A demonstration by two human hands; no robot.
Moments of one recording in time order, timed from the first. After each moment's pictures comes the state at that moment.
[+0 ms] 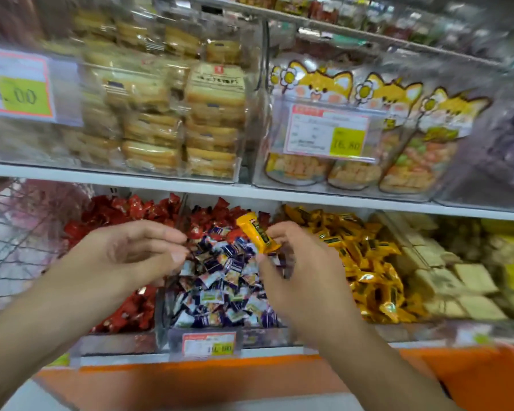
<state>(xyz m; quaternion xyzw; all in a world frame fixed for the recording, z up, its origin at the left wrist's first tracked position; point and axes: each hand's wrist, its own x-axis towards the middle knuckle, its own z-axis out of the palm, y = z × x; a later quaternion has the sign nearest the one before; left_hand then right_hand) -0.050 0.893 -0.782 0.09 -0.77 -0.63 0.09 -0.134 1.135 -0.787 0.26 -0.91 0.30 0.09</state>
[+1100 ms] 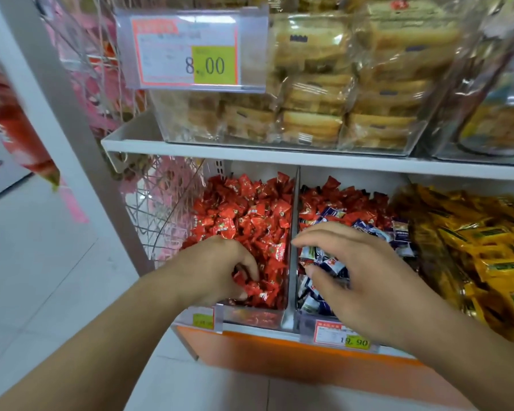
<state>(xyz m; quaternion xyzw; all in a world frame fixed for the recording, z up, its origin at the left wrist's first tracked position) -0.057 0.802 -0.839 0.05 -0.98 -0.17 -0.11 -0.126 1.049 -0.808 0.45 -0.86 0.25 -0.03</state>
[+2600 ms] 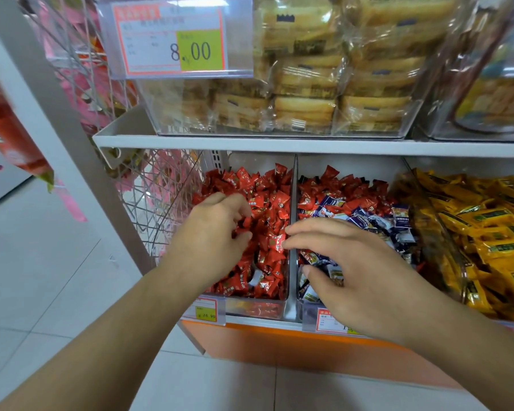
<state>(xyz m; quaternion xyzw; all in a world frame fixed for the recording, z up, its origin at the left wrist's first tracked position) -0.063 0.809 -0.834 0.11 -0.96 -0.20 0.18 -0.118 1.047 -0.814 0.47 -0.85 0.25 -0.03</state>
